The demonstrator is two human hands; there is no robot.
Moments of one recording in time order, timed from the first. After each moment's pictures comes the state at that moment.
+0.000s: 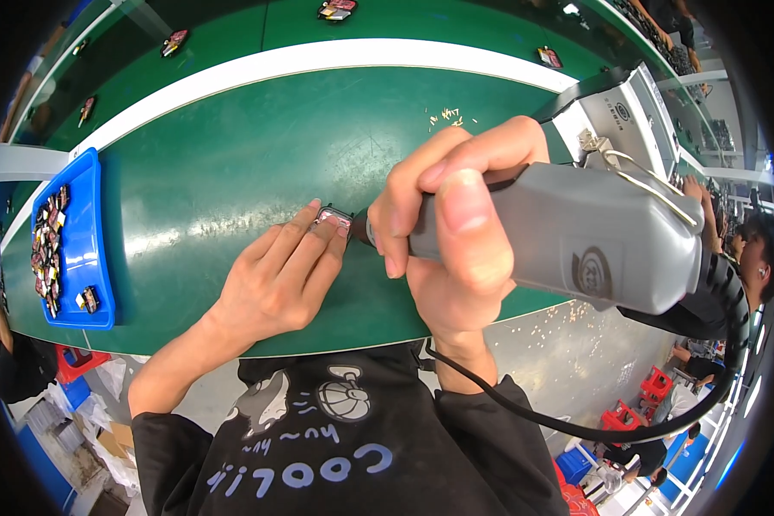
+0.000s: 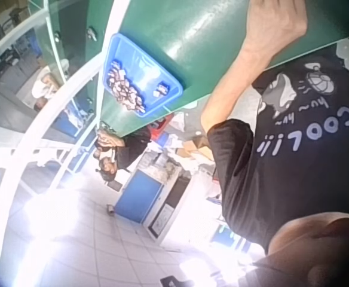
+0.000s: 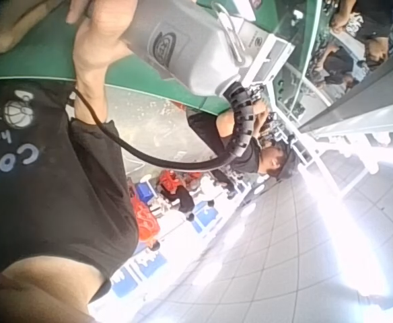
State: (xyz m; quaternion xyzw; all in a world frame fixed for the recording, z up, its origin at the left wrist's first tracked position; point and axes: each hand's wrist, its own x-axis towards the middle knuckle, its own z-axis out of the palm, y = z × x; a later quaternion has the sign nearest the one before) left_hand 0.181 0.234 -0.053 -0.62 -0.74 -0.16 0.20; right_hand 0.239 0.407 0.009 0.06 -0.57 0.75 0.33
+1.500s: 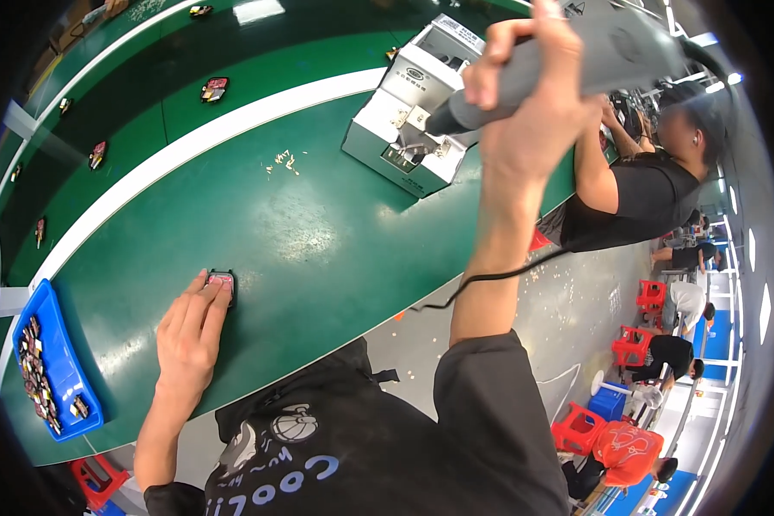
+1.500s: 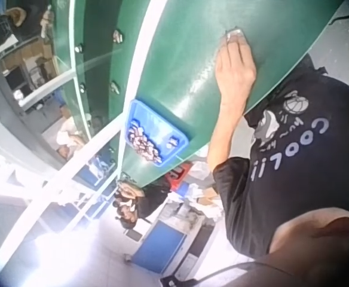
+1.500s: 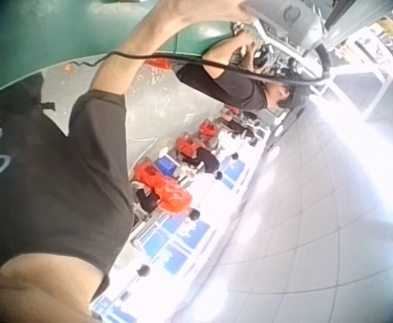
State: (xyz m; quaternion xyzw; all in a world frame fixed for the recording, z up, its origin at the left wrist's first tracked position) left_hand 0.180 0.242 -0.041 -0.63 -0.73 -0.18 0.16; right_hand 0.279 0.568 0.104 -0.09 -0.62 0.54 0.56
